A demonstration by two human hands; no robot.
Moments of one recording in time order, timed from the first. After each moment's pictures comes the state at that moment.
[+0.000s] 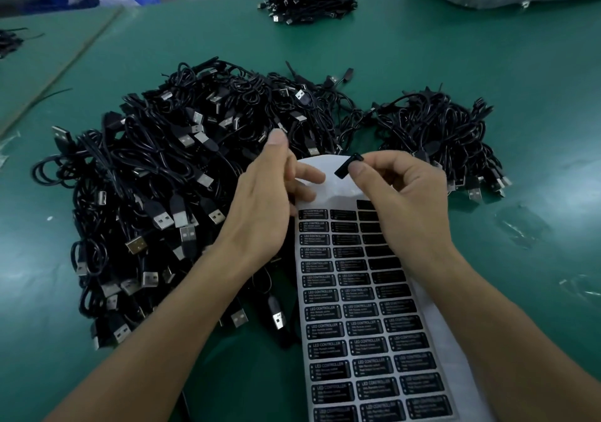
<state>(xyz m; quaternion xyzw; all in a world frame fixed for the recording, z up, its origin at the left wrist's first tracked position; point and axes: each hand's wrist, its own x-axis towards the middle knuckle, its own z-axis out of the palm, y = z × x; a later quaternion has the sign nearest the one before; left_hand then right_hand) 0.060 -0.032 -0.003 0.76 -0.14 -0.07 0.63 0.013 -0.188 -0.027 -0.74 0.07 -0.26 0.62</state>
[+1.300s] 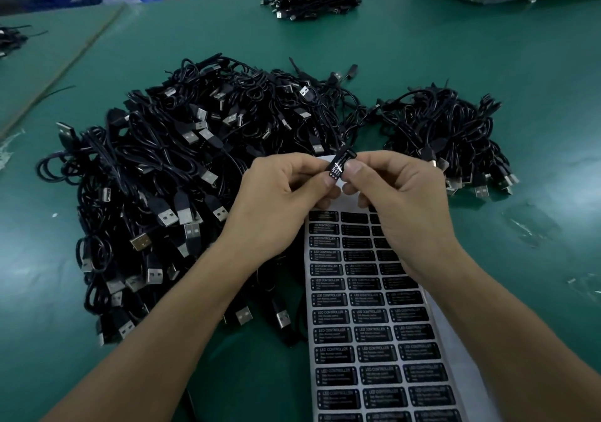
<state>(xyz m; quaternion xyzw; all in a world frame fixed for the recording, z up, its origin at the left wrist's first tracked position) 0.064 -0.027 -0.010 0.77 -0.23 -0.07 0.58 0.011 -0.183 -0.024 -0.70 0.04 -0.19 0.69</state>
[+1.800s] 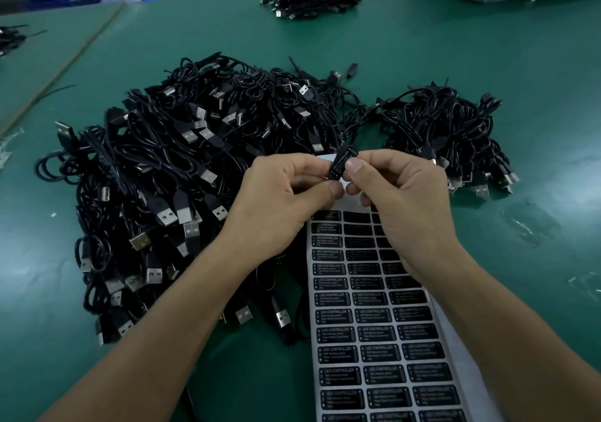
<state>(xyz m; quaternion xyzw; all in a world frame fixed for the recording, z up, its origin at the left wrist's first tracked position) 0.066 -0.025 -0.010 0.77 -0.24 -0.10 0.58 0.012 -0.183 -0.023 -0.70 0.06 -0.20 0.68</state>
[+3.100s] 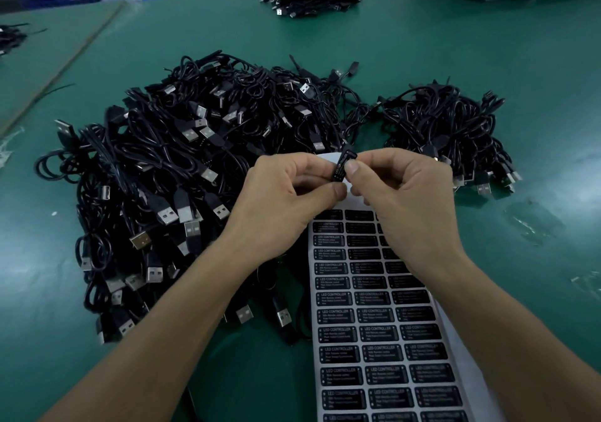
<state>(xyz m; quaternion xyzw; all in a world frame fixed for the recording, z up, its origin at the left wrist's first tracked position) 0.064 -0.026 -0.011 0.77 -0.24 -0.10 0.58 0.008 -0.180 -0.019 -0.75 0.06 -0.24 0.61</state>
